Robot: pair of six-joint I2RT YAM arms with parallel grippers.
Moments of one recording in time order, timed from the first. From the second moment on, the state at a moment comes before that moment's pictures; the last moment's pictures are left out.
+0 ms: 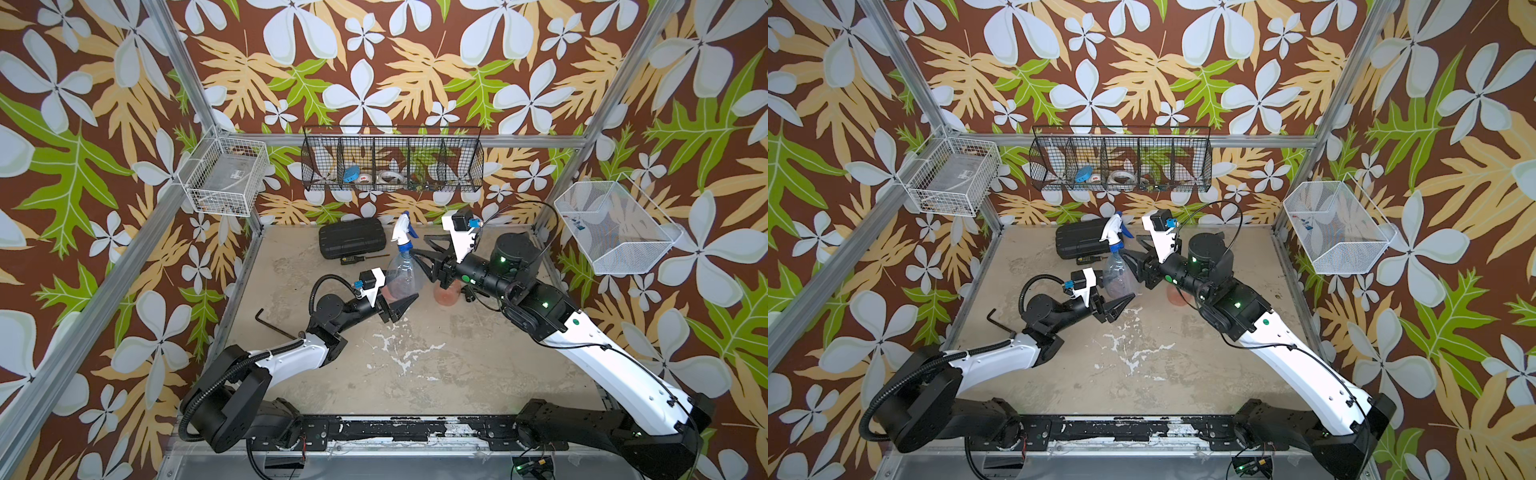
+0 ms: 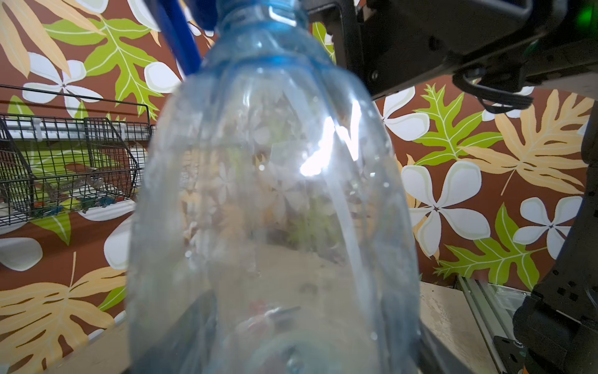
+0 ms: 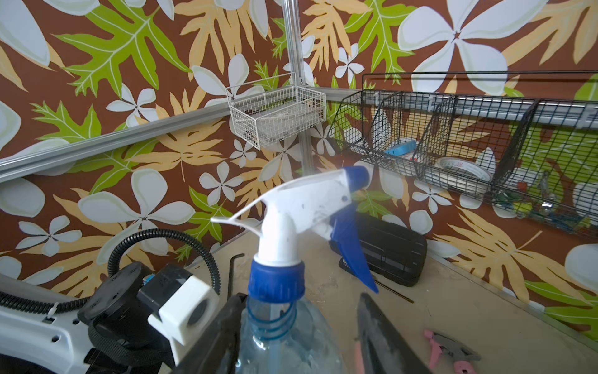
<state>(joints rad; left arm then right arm) -0.62 1.37 0.56 1.13 0.48 -0.12 0.71 1.18 1.32 -0.20 -0.19 0.10</state>
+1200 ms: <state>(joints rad) -0.70 1.46 0.54 1.11 -0.06 0.06 0.84 1.82 2.18 -0.77 0.28 0.36</state>
